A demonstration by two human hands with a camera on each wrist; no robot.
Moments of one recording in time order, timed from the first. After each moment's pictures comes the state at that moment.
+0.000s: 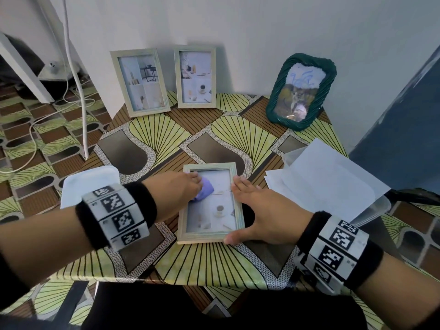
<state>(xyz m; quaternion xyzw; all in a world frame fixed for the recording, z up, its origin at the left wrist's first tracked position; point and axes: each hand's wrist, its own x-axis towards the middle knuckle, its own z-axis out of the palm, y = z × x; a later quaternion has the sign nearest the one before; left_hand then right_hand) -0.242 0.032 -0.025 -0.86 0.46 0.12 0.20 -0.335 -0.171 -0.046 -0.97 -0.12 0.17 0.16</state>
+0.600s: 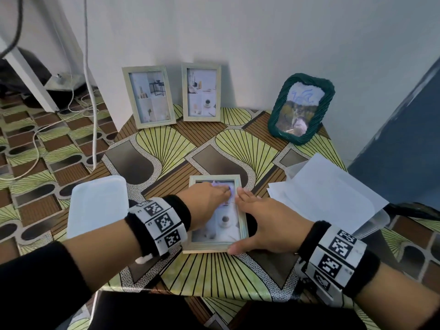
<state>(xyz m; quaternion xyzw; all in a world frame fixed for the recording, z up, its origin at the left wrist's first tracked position) -0.241 -0.004 -0.045 -0.88 0.45 0.13 0.08 -0.332 -0.168 -0.042 -0.97 -0.12 0.15 0.16</state>
